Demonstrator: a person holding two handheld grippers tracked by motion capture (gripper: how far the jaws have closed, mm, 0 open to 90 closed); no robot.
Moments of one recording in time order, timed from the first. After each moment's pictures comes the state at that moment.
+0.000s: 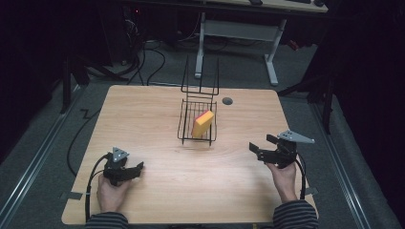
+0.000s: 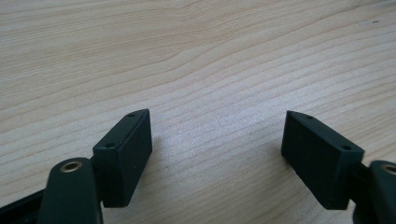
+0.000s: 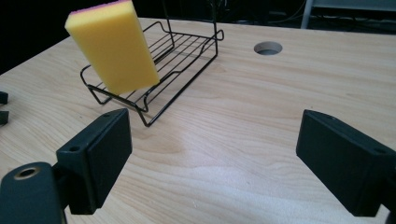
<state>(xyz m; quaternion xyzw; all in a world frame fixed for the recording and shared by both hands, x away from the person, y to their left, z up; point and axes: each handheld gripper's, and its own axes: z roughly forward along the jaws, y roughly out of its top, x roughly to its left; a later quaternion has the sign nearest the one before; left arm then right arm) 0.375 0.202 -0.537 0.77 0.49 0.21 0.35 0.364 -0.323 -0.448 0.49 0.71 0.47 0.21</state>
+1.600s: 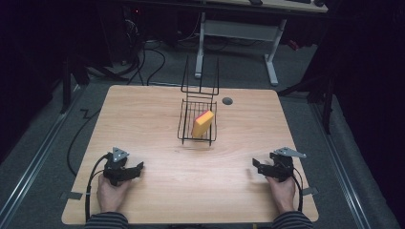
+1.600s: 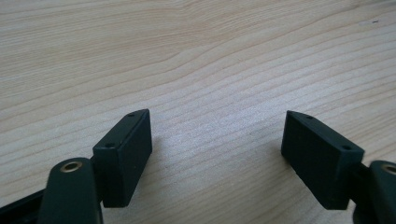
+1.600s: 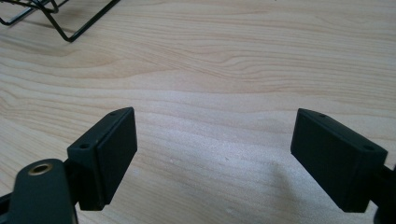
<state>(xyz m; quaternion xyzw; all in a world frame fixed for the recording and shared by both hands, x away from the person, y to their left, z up) 0.375 0.202 -0.537 0.77 0.49 0.21 0.35 0.354 -0.340 -0.521 0.55 0.72 0.37 0.21</state>
